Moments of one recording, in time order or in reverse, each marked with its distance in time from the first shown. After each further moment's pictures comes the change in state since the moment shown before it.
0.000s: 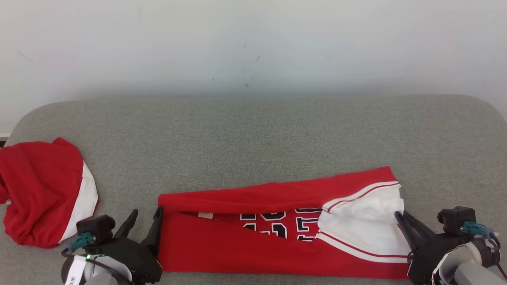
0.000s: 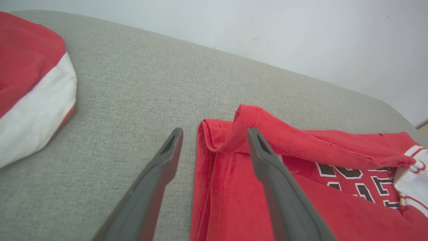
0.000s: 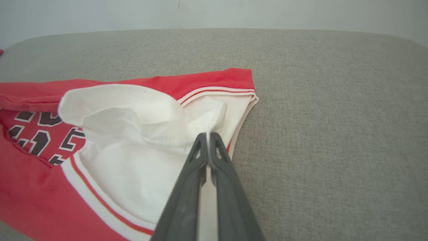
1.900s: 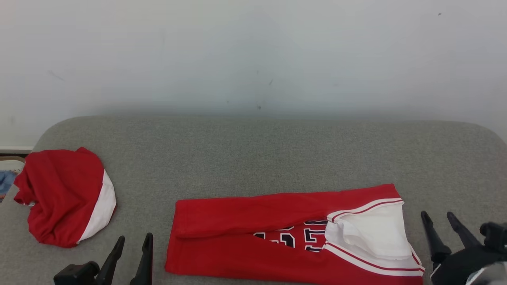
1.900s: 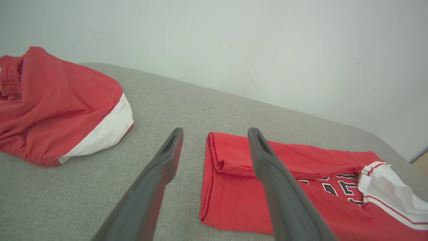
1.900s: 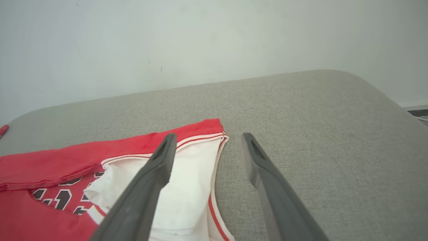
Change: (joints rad) left arm 0.395 0.095 0.196 -0.558 0.155 0.160 -0.002; right arm 0.271 -0.030 -0.315 -0.322 0.003 -0.135 0.009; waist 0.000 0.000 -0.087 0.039
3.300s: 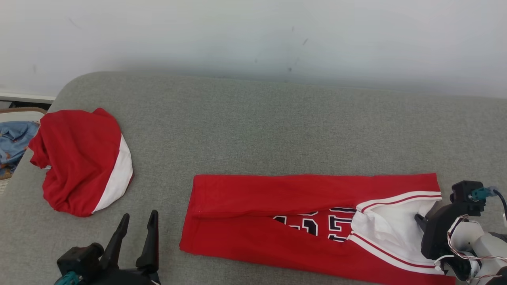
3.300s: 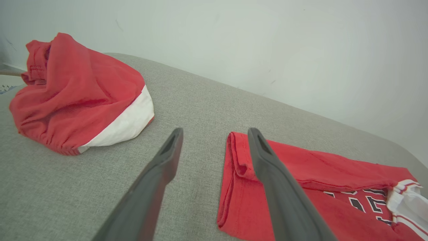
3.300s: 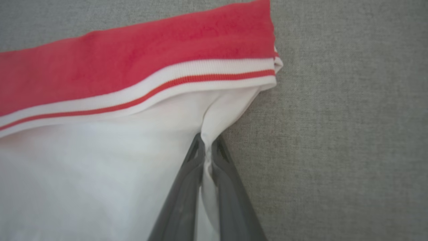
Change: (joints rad) left arm -0.045 -0.076 0.050 -0.031 0.062 0.000 0.013; right arm -0.347 0.053 0.132 0.426 0.026 0.038 0.496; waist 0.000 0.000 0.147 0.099
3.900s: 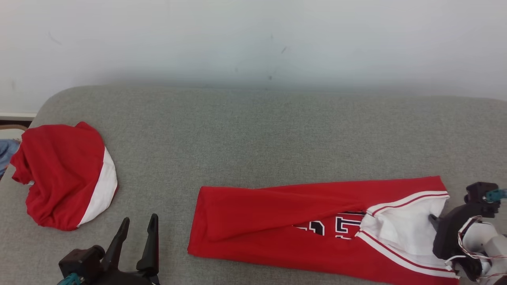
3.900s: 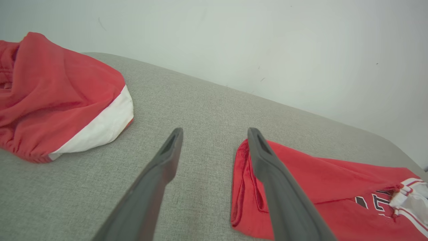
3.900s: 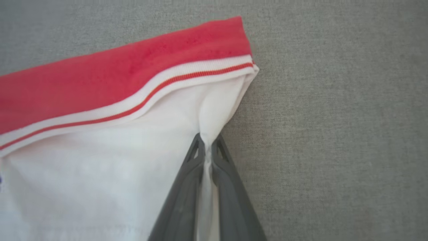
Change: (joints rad) left arm 0.005 -0.007 0.009 0.021 0.003 0.000 0.006; right arm -0.026 -0.021 -0.019 0.053 0.007 0.036 -0.045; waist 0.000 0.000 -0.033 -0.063
